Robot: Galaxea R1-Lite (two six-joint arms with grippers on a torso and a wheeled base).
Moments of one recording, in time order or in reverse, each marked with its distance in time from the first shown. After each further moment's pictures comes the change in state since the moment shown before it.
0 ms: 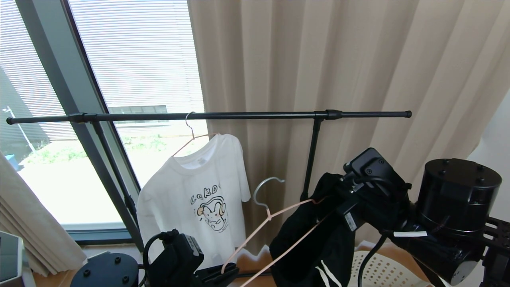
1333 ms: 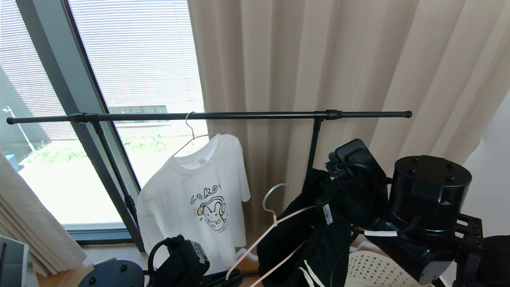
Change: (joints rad) left arm -0.052 0.009 0.000 0.001 0.033 -0.007; right arm 0.087 0.074 -0.099 0.007 -0.117 0.172
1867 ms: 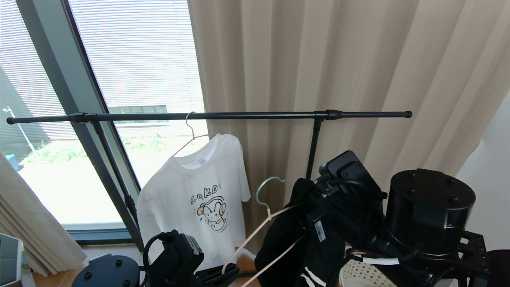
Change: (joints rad) left arm 0.035 -0.011 0.000 0.000 -0.001 -0.028; right arm 0.096 -0.008 0.021 0.002 -0.006 0.016
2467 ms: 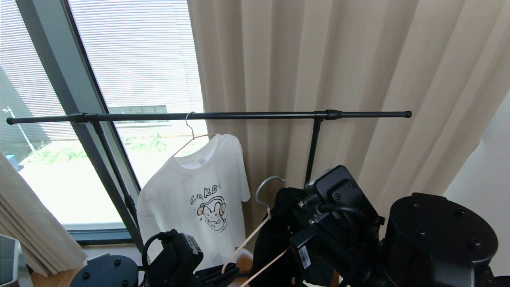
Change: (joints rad) left arm 0.000 -0.005 0.000 0.000 0.000 0.000; right arm 0.171 0.002 -0.018 -0.010 -0.102 0.056
